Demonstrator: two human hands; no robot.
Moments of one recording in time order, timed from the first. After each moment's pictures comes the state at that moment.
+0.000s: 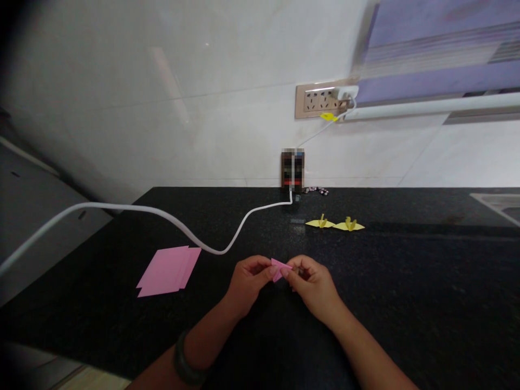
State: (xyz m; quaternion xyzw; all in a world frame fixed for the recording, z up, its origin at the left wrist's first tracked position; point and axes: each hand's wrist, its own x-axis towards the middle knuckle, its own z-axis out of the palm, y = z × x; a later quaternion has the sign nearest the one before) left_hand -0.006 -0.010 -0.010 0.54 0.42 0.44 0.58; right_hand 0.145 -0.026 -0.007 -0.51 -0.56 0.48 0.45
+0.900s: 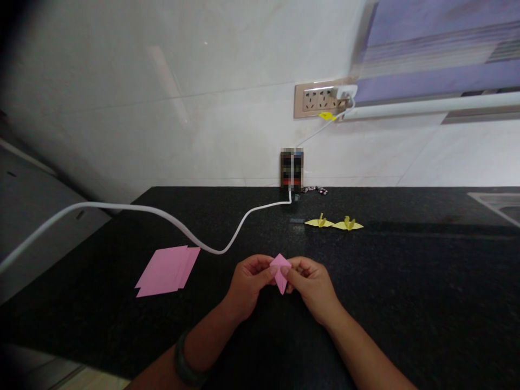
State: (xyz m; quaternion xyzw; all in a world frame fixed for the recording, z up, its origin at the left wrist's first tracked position) left_hand 0.002 -0.014 -0.006 0.42 0.39 0.47 0.67; right_hand 0.142 -0.028 -0.016 -0.47 -0.49 0.55 0.49
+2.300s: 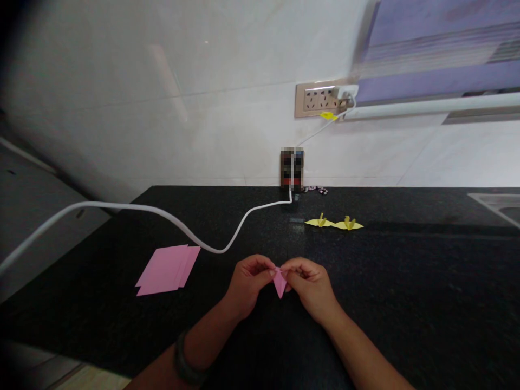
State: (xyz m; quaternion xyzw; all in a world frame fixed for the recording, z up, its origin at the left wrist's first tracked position) left_hand 0.002 -0.014 -0.004 0.44 0.38 0.48 0.66; right_hand 0.142 -0.027 -0.022 -0.44 -0.49 0.53 0.53
